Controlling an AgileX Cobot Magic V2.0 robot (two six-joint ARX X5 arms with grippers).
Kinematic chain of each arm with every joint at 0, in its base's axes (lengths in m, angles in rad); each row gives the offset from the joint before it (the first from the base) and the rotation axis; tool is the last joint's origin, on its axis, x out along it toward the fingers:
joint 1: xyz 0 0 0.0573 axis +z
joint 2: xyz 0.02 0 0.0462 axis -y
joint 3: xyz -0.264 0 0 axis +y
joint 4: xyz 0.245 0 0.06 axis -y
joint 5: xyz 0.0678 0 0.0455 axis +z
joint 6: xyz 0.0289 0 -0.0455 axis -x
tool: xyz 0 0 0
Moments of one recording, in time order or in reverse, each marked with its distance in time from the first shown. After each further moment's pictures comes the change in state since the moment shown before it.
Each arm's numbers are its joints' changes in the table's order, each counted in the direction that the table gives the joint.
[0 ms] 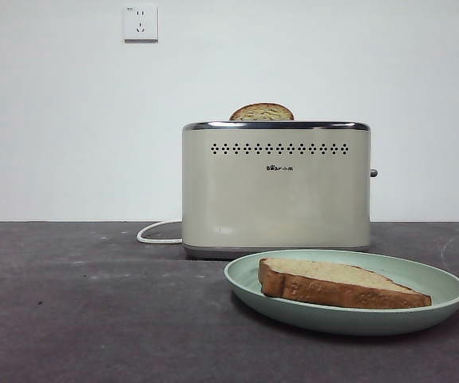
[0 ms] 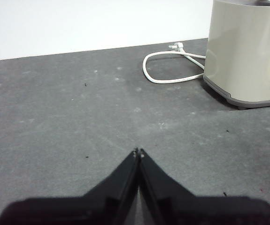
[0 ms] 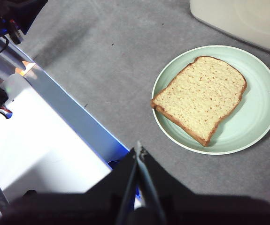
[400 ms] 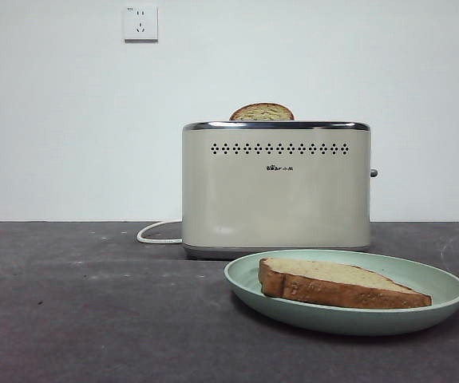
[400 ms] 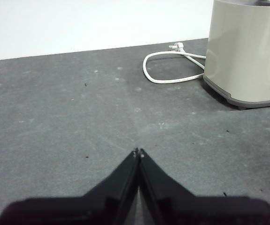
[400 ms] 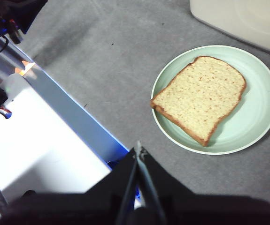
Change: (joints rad) left arm 0.000 0.000 0.000 0.000 0.000 0.000; right arm -0.015 0.014 0.000 0.000 -0.004 0.002
